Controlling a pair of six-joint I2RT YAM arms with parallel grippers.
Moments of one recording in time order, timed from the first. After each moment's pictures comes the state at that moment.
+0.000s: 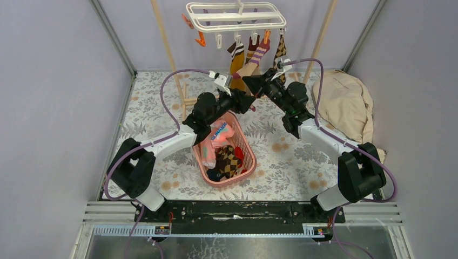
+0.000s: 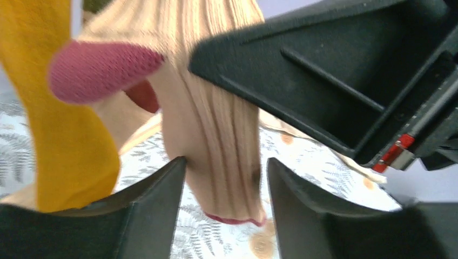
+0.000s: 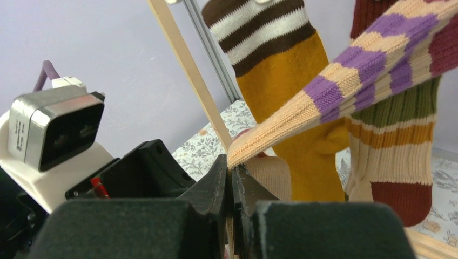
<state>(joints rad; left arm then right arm) -0.62 1.59 1.01 0.64 0.18 -0.38 0.46 1.51 1.02 0.72 -0.31 0.45</state>
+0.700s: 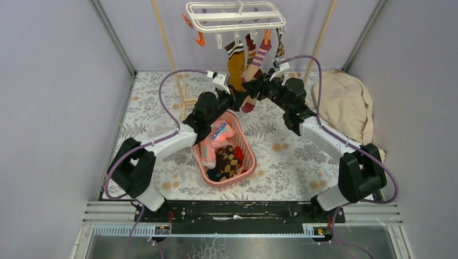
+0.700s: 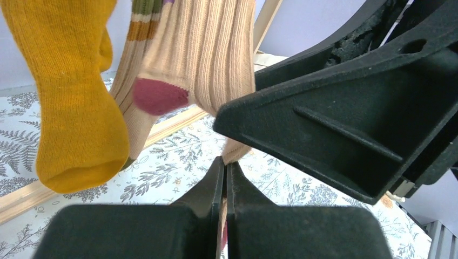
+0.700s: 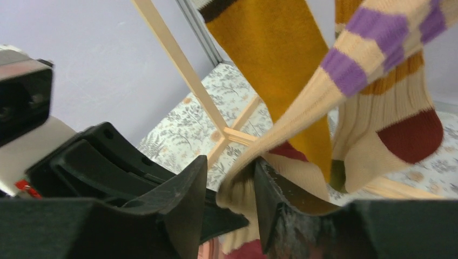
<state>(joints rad) -0.62 1.59 1.02 0.62 0.07 -0.38 0.45 1.51 1.06 0.50 -0.30 0.42</state>
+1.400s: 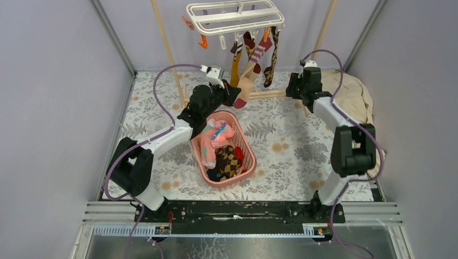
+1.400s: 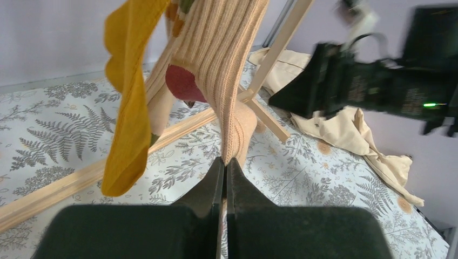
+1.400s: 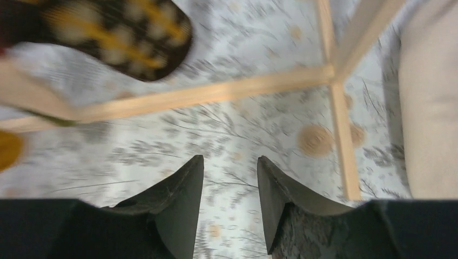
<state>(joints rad) -0.54 1.59 1.06 0.51 0.10 -0.37 0.12 1.67 1.25 -0.06 -0.06 0.24</state>
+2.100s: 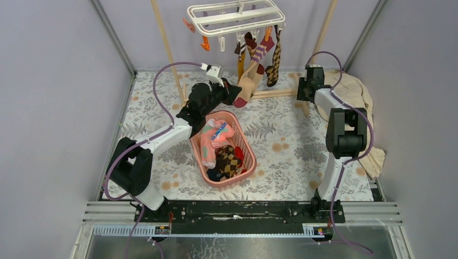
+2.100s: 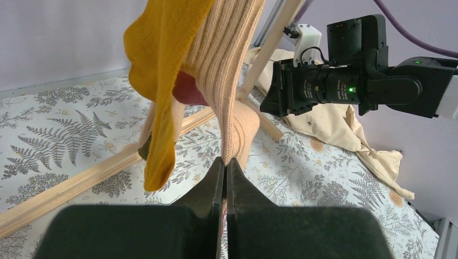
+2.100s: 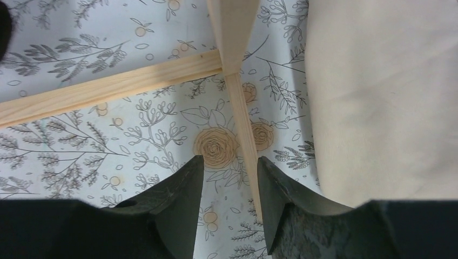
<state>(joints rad) -0.53 1.59 1.09 0.50 0.16 -0.37 0.02 2.01 1.48 -0.26 0.12 0.08</state>
